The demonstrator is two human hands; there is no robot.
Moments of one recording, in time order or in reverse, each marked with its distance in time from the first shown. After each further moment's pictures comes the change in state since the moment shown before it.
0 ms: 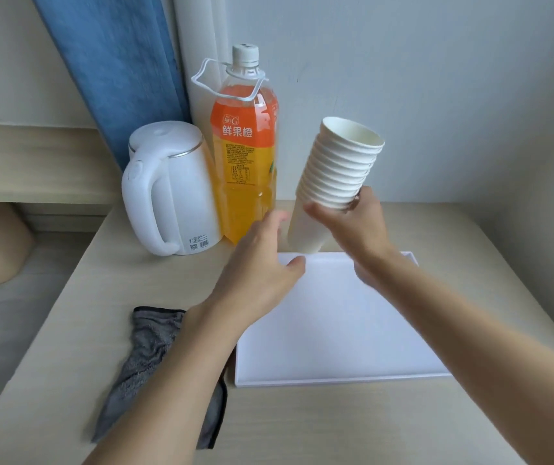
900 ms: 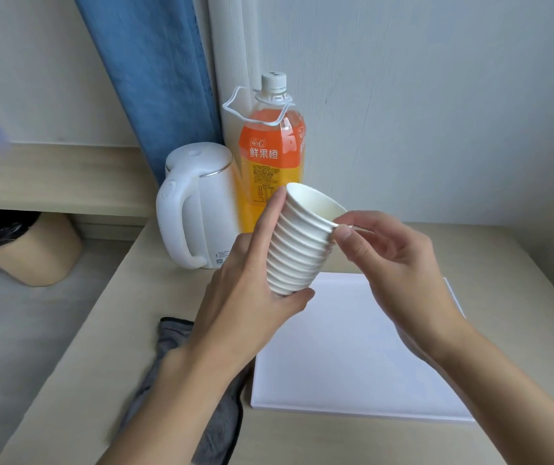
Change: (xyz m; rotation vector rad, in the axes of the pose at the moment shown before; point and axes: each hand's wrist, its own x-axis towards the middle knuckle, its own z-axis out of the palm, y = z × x) left_hand -0.032 -0.005 -0.024 0.020 0.267 0.162; right_hand -0.053 -0.026 -0.017 0.109 -0.290 -0.224
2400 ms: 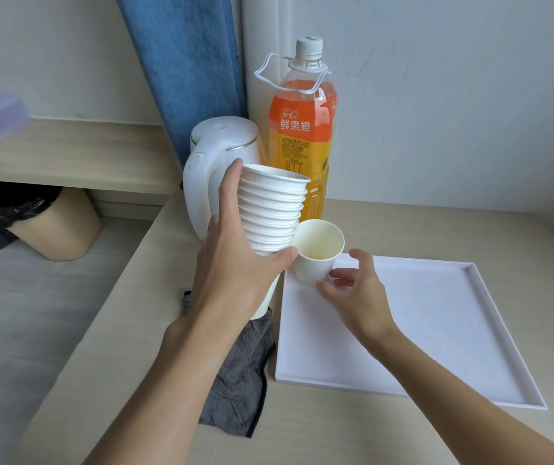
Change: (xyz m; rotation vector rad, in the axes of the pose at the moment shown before) left_hand 0.002 -0.024 -0.023 -0.107 0.162 -0.191; right_hand -0.009 0.119 0.044 -0.408 0.079 0.394
